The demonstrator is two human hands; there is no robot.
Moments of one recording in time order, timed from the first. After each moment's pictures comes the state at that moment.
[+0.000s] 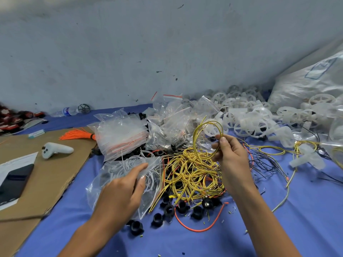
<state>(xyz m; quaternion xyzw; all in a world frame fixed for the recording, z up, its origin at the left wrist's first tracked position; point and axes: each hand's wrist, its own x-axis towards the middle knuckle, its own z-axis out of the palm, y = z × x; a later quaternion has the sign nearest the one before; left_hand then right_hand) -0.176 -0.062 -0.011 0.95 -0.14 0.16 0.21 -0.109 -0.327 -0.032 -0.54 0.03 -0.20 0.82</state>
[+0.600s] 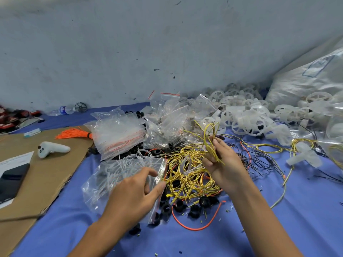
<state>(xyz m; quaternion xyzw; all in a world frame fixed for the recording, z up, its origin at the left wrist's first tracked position) -0.167 -0.087 -0.023 0.96 -0.11 0.12 0.22 -0.109 -0.328 -0.029 -0.32 0.01 0.03 0.95</state>
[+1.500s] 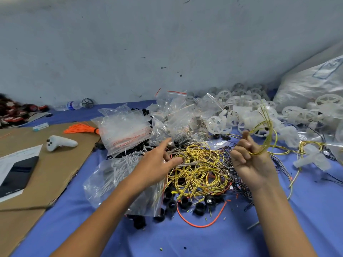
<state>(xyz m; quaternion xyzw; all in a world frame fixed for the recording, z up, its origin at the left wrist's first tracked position) -0.105 -0.115 -0.007 0.95 -0.12 0.03 0.29 -0.101 -0.374 -0.036 -0.16 0.01 0.01 0.99</state>
